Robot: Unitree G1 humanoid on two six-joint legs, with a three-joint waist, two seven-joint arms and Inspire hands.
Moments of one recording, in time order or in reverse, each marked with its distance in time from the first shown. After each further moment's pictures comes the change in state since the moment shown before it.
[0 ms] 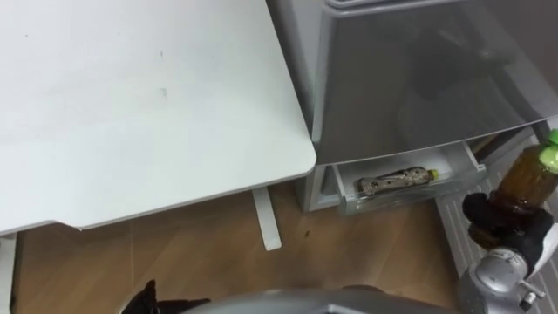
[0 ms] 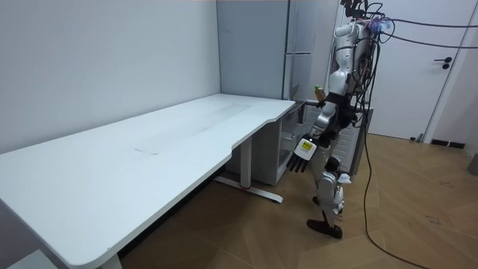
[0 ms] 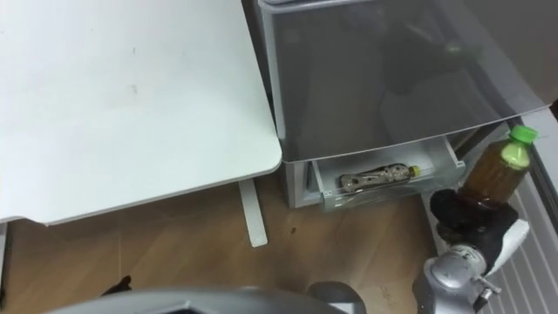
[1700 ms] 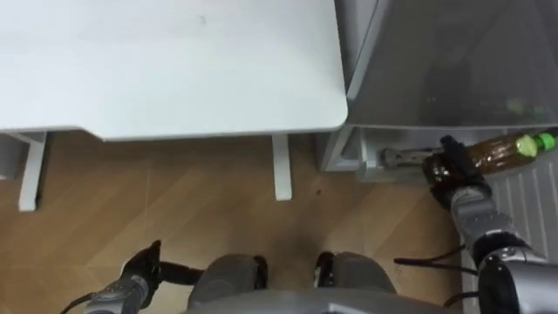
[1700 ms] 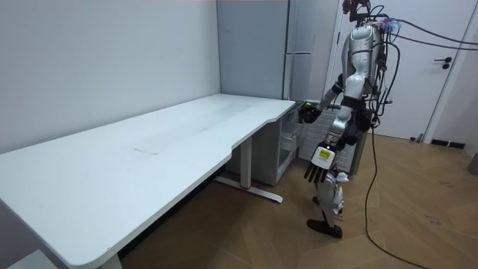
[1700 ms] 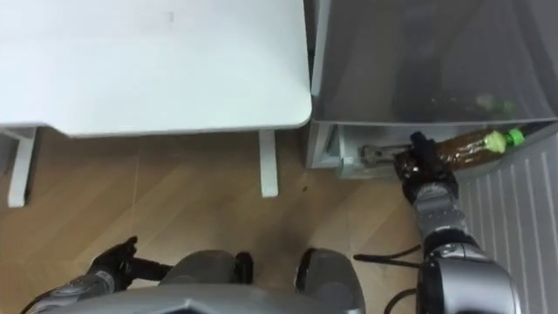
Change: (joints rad) left arm -0.223 0.042 -0.004 0.025 0.181 0.116 -0.045; right arm -0.525 -0.064 -0.058 0.487 0.780 0.194 0.538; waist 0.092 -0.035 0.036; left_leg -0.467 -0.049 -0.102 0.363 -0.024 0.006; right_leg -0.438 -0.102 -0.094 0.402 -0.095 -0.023
